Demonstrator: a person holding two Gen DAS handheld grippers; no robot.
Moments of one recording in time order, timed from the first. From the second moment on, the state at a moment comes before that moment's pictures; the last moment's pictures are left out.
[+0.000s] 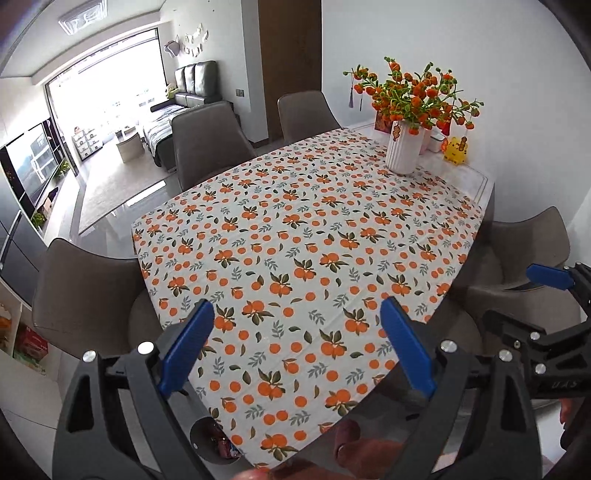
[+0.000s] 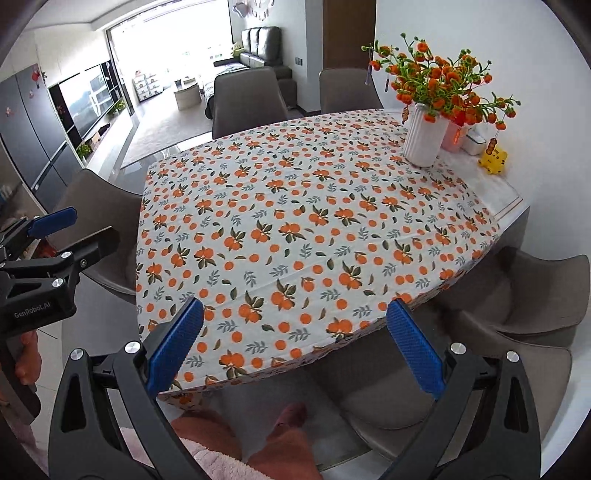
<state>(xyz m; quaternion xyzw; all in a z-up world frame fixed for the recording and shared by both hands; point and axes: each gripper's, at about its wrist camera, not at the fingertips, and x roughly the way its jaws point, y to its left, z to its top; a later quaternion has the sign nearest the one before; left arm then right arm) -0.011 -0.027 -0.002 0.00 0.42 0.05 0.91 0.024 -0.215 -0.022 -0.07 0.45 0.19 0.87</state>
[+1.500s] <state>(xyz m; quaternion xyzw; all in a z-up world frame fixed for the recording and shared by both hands) 0.020 -0.024 0.020 0.02 0.45 0.00 0.89 0.049 -0.221 0.007 -0.07 0.45 0.16 0.87</state>
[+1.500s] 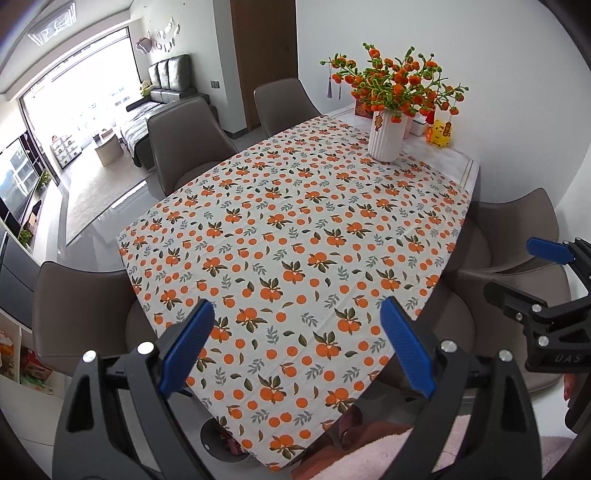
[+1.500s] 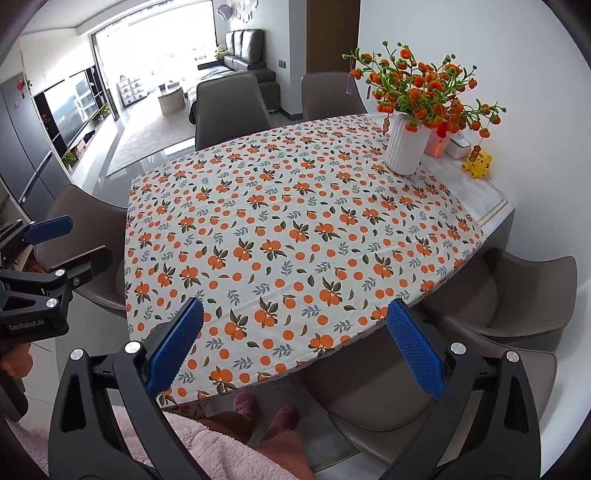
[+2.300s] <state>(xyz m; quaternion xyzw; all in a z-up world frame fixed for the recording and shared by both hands) 0.015 -0.016 0.022 0.02 0.45 0.00 0.89 0.046 -0.214 0.013 -0.06 0.45 0.16 0.88</state>
